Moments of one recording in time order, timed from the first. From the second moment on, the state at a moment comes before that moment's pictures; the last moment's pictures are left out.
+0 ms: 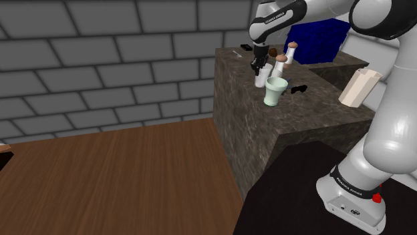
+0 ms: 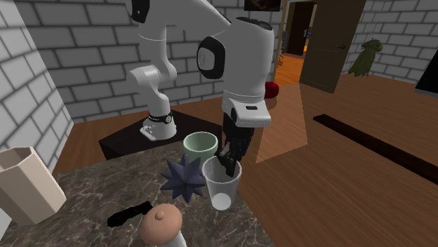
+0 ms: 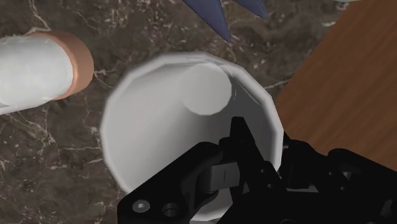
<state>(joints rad) -0.11 0.29 -0.29 -1.80 -0.04 2.10 -0.30</state>
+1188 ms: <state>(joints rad) -0.11 0.24 -0.29 -1.63 -0.05 1.88 -0.31</state>
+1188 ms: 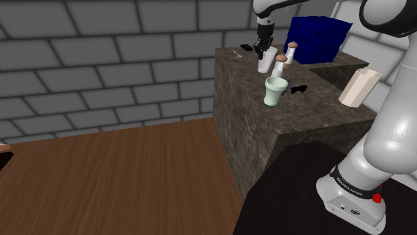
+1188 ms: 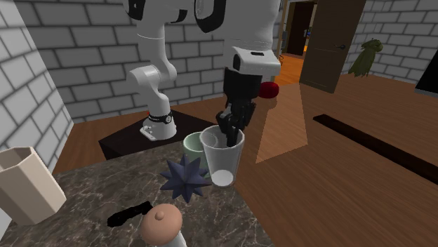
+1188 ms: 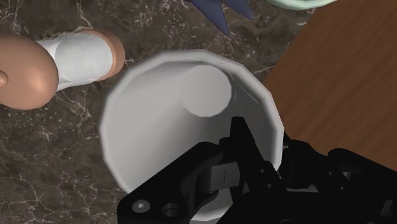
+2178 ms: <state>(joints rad) -0.11 0.24 -0.30 -1.42 -0.05 1.67 -0.33</state>
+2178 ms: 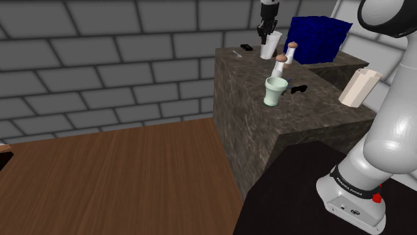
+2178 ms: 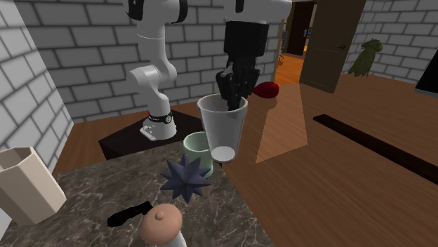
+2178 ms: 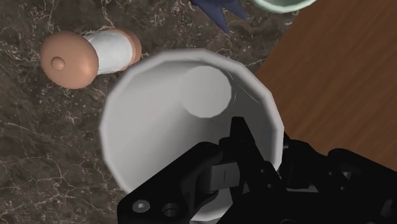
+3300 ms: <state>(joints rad) -0.15 0.04 -0.34 -1.56 -0.10 1.62 -0.41</state>
